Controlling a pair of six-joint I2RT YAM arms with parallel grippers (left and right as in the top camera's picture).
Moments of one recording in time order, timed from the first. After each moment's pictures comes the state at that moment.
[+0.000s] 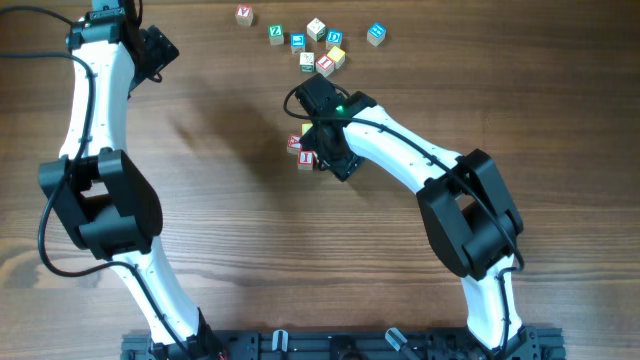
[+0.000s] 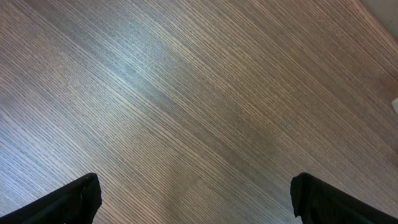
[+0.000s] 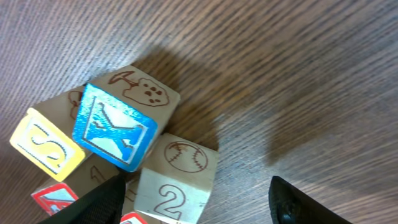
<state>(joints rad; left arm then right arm) 0.16 2.15 1.96 -0.95 -0.18 -0.57 0.63 2.16 1.62 -0.82 -0.03 1.36</state>
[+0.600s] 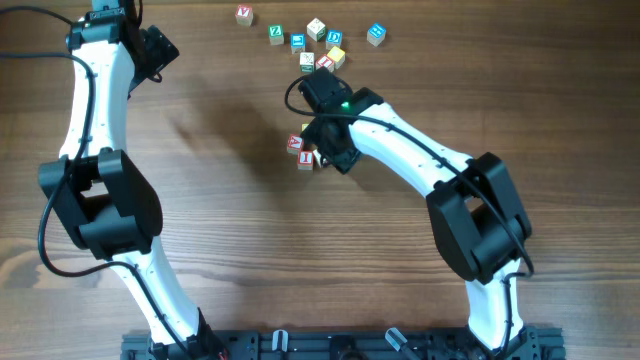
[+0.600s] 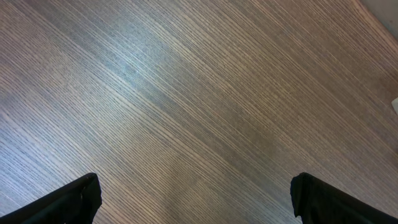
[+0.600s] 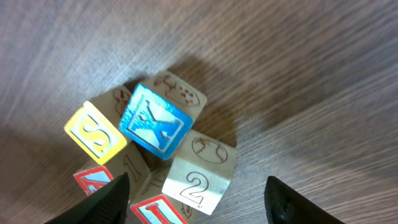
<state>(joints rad) 0.16 2.15 1.96 -0.95 -0.18 -0.57 0.61 2.12 1.62 -0.80 -0.03 1.30</state>
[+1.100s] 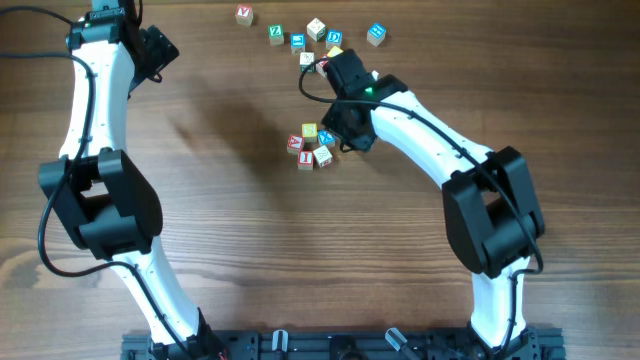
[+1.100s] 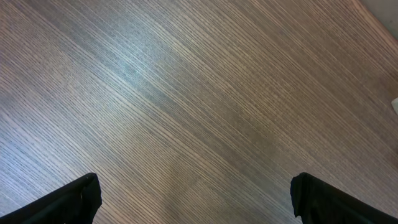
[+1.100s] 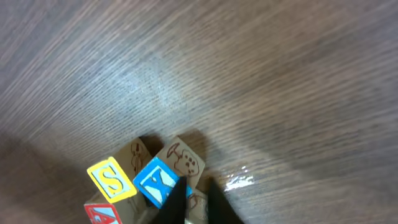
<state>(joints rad) 0.16 2.15 1.96 -0.95 -0.18 -0.57 0.52 2.12 1.62 -0.75 -0.03 1.04</state>
